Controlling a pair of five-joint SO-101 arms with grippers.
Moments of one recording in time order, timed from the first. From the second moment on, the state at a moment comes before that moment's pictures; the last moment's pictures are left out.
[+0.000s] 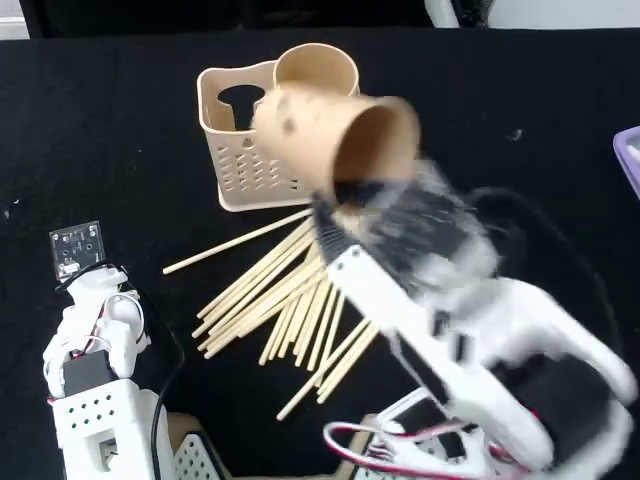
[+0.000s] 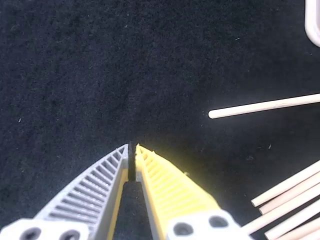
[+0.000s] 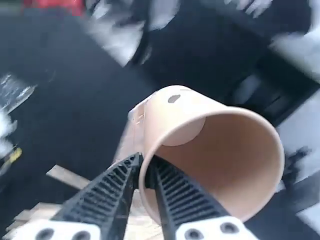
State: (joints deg) left arm -25.3 -80.7 86.8 50.1 -5.8; right arm -29.0 -49.0 -5.6 81.5 22.7
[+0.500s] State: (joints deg) left arm -25.3 -80.7 86.8 50.1 -5.8; right arm -16.9 -12.6 -23.9 75.6 37.1
